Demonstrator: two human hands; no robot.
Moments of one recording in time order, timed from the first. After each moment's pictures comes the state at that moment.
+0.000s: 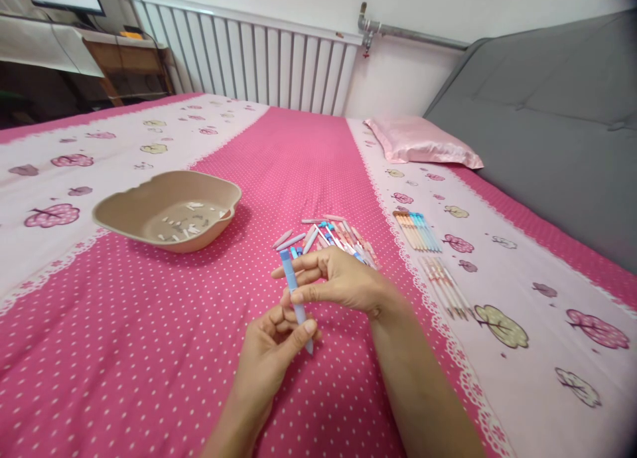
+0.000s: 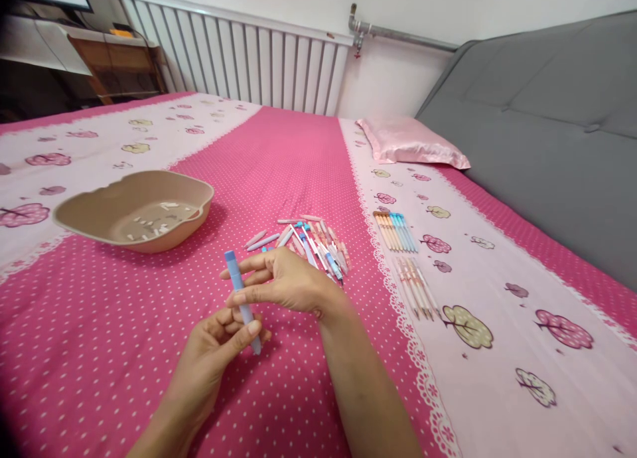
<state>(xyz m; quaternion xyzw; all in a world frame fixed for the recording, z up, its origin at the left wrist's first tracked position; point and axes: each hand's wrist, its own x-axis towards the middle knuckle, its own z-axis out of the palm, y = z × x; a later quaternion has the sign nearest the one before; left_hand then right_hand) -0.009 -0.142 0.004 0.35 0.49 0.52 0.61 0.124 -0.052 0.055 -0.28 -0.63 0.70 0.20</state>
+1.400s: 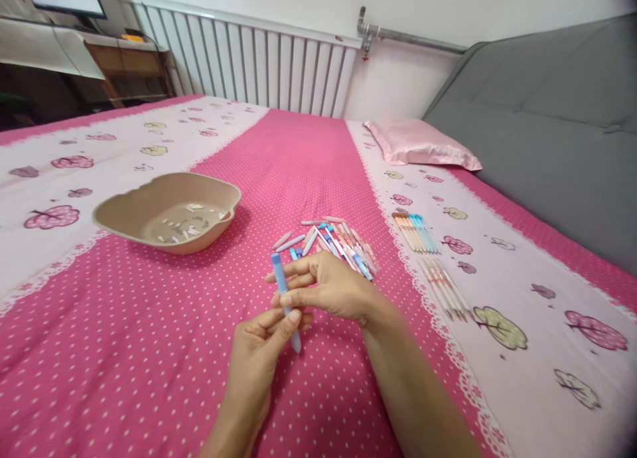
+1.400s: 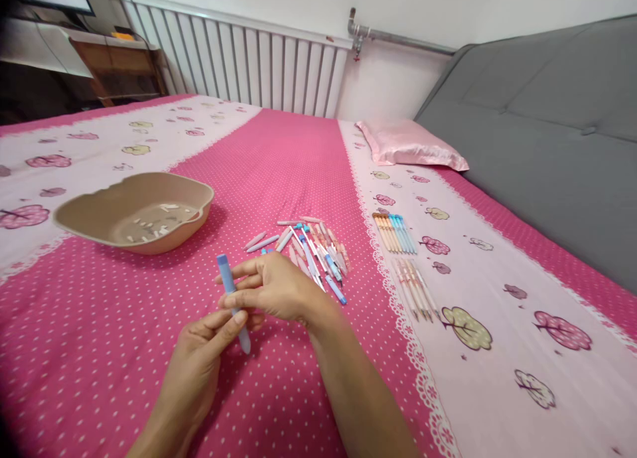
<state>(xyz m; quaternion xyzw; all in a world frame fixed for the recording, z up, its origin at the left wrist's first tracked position) -0.015 -0.139 -0.008 0.33 0.51 0.54 0.58 0.107 -0.061 0.055 -0.36 -0.58 0.70 0.21</state>
